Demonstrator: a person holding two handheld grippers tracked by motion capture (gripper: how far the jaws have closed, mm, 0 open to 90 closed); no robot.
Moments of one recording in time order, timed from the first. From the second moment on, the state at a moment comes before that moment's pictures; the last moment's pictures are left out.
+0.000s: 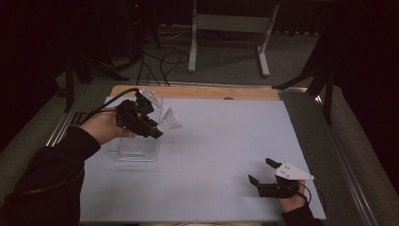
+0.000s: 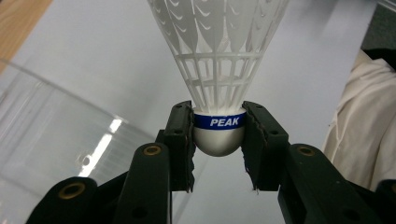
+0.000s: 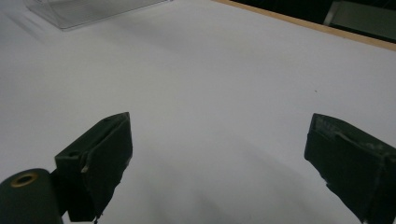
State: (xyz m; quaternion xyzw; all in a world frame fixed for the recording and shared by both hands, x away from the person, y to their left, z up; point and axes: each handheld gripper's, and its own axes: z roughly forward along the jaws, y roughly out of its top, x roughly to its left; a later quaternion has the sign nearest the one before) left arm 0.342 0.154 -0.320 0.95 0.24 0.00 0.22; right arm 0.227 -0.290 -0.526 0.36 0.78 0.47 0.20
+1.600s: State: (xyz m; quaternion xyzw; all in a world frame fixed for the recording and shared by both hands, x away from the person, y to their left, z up) left arm 0.345 0.256 -0.338 0.90 0.38 0.04 0.22; right arm 0.226 -0.289 -0.524 0.36 0.78 0.47 0.21
